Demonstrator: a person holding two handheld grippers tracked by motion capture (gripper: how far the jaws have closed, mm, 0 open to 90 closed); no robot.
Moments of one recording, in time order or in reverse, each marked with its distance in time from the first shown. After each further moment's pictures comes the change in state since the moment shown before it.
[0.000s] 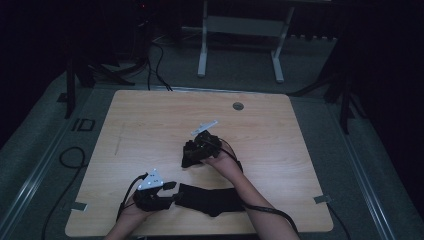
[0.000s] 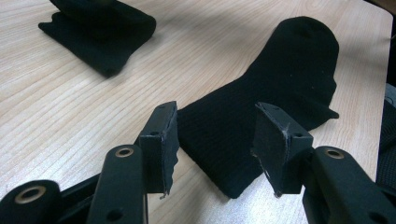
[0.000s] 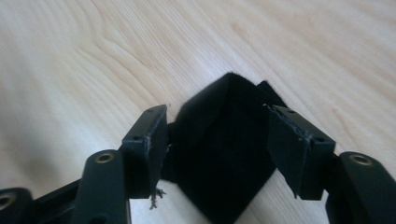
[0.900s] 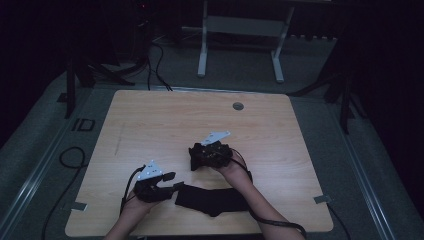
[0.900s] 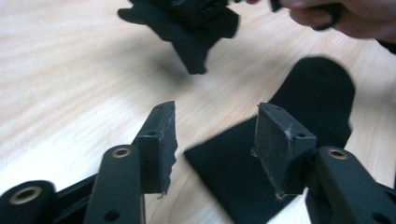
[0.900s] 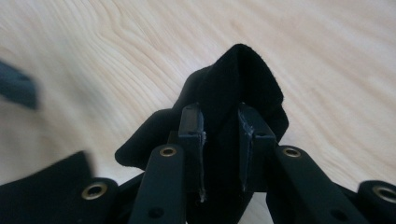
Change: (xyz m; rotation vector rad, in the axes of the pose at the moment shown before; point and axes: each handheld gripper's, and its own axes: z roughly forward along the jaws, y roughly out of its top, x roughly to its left) left arm 0.003 0.027 -0.001 -0.070 0.053 -0.072; right arm 0.017 -0.031 -0.055 -0.120 -0.030 -0.041
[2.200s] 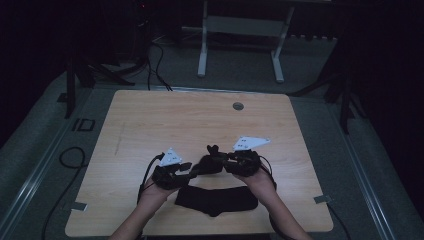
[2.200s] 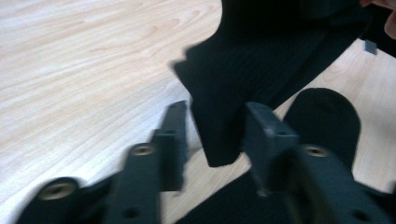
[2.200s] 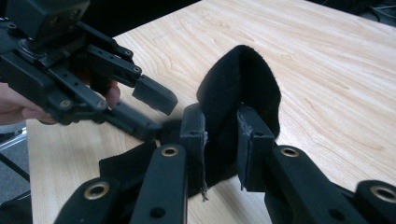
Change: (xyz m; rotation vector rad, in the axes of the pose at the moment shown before) left arm -0.013 0.039 0.030 0.018 0.035 0.018; right arm -0.006 -0.028 -0.083 -0.195 0.124 0.086
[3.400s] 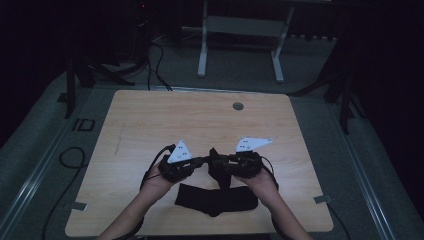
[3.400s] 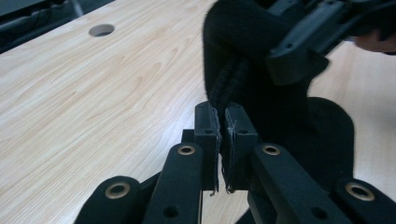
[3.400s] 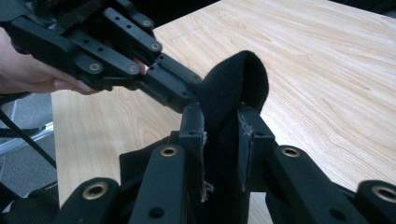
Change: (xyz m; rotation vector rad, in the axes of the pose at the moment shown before) left arm -0.012 0.038 0.001 -0.006 -0.030 0.268; right arm 0.001 -0.001 -0.005 -0.001 0.064 -0.001
